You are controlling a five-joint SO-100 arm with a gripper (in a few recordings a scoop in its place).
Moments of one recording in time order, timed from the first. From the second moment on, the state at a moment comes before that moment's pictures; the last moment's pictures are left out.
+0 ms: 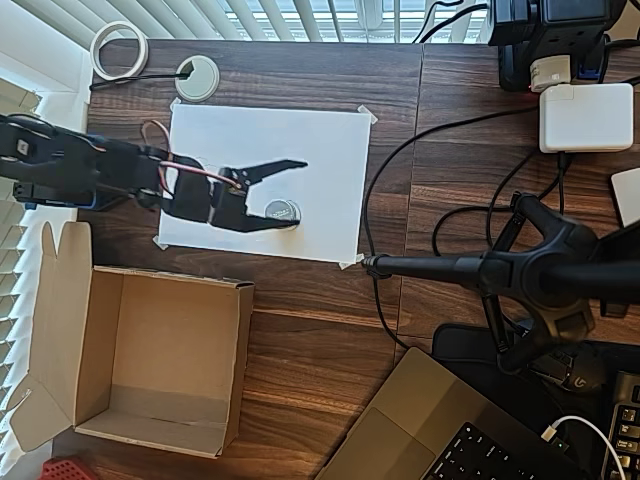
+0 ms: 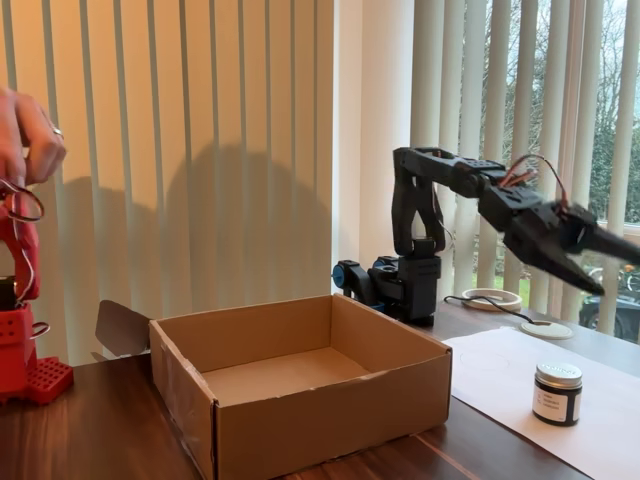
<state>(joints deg) 4.8 110.2 121.6 16.3 -72.1</state>
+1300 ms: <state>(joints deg) -2.8 192.0 175.1 70.8 -9.1</state>
